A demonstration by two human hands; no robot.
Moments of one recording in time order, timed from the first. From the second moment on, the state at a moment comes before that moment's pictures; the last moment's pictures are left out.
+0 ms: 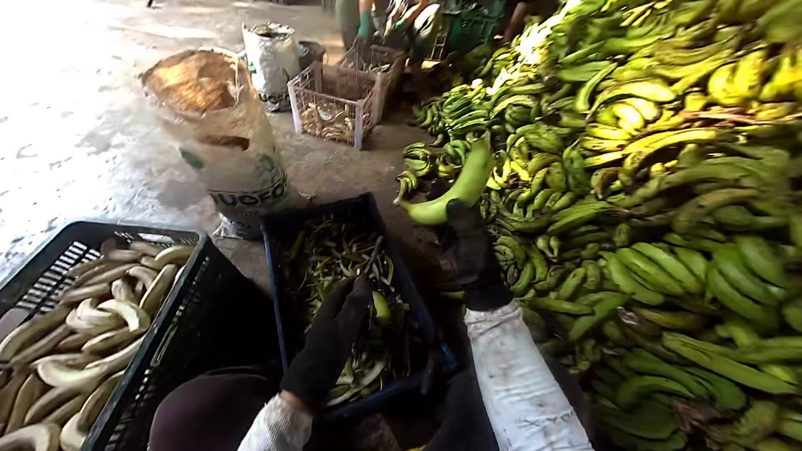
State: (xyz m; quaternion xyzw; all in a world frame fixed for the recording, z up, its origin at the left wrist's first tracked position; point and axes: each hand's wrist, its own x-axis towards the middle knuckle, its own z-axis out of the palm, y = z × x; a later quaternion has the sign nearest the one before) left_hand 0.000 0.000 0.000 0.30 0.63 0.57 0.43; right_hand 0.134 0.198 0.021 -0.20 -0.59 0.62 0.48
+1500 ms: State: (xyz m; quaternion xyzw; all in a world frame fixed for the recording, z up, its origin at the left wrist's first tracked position) left_hand -0.080 0.035 0.022 0.49 0.74 0.42 0.17; right_hand 0.108 0.167 -0.020 -0.18 -0.42 0.83 0.34
